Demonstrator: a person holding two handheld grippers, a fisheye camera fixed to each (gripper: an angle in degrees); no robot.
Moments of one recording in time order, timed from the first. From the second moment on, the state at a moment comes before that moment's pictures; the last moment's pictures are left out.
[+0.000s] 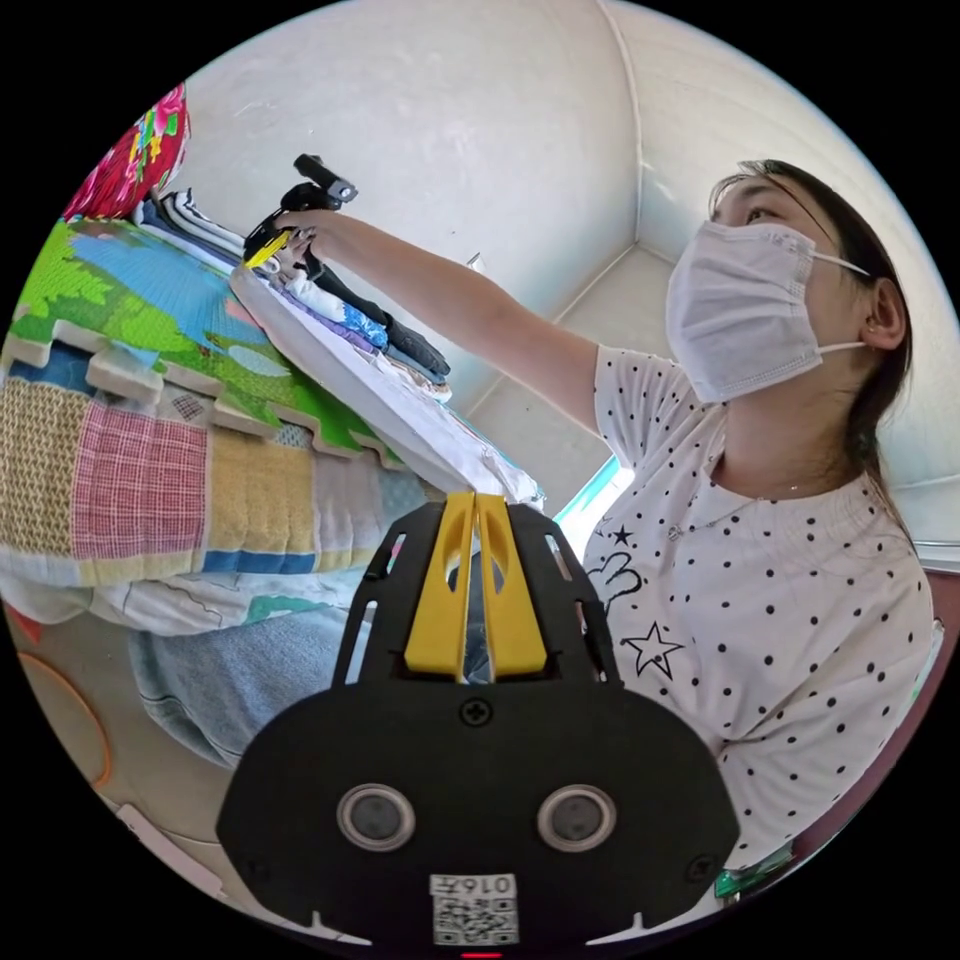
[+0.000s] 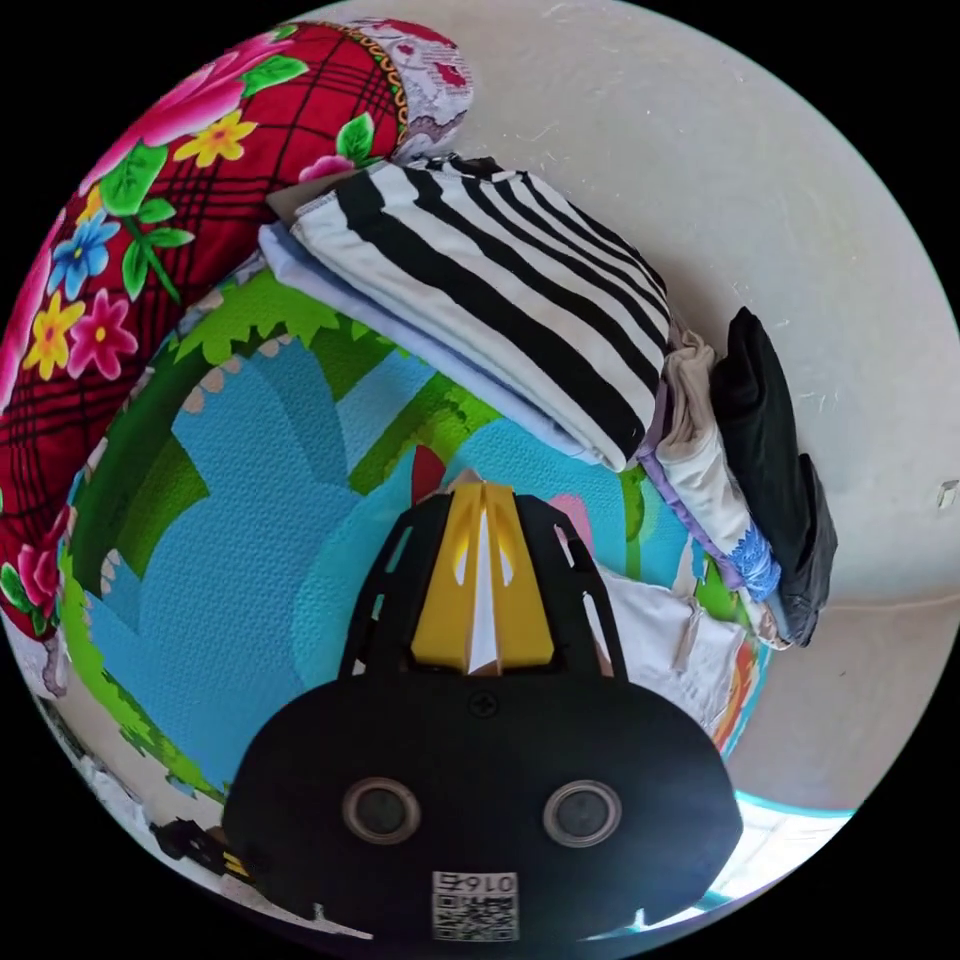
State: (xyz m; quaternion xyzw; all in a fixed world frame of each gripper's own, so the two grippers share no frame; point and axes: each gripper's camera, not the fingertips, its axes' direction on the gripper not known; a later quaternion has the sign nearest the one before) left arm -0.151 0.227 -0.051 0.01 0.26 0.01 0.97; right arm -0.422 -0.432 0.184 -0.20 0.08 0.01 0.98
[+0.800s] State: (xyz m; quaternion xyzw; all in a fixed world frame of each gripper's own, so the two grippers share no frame) left arm -0.163 0.226 -0.029 0.03 0.28 0.00 0.96; right arm -0.381 -0.490 0.307 -0.29 -0.02 0.06 0.95
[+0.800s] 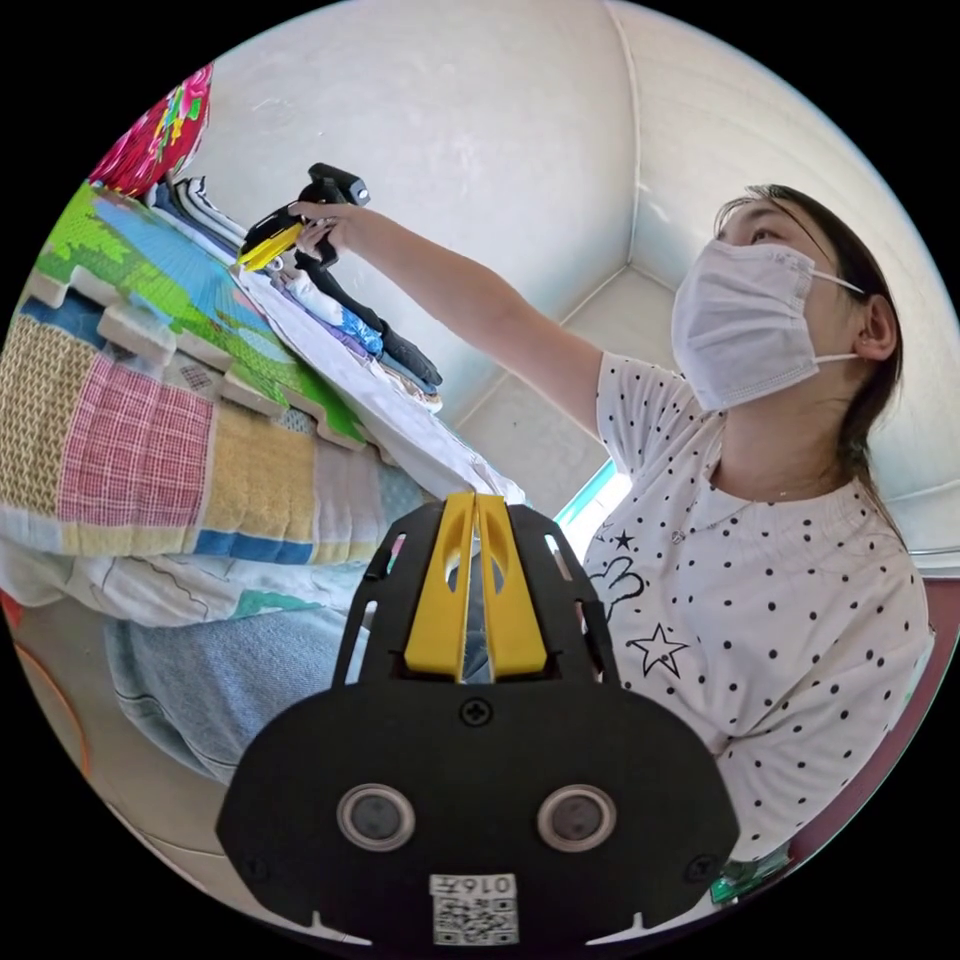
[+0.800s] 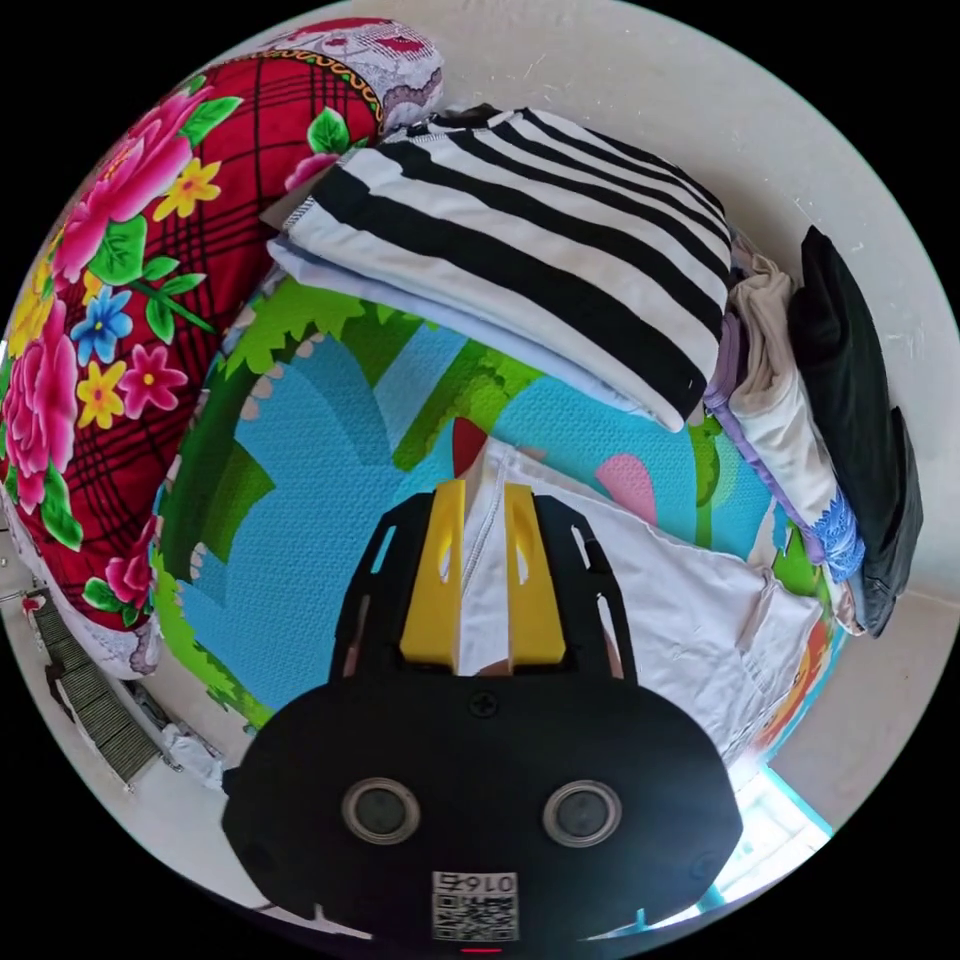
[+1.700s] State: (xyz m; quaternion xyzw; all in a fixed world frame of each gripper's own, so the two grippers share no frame) left arm -0.123 0.210 0.022 0.03 0.29 0.01 0.96; right arm -0.285 -0.395 0.406 -0.30 -0.03 0.05 0.95
